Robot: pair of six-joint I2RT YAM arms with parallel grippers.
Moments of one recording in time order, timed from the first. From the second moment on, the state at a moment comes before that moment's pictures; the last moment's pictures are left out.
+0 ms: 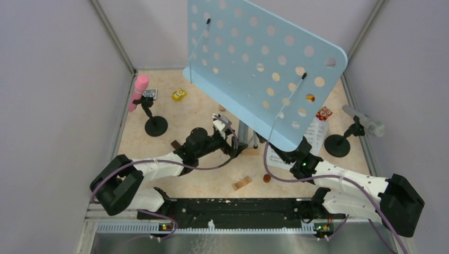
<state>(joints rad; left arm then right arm) -0.77 1.38 0.51 0.71 0.25 -0.19 0.89 1.01 0.48 0.67 0.28 -0.16</state>
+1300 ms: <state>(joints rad) -0.78 1.43 0.71 0.67 0.31 0.01 0.61 1.13 0.63 0.55 -0.39 -0.08</state>
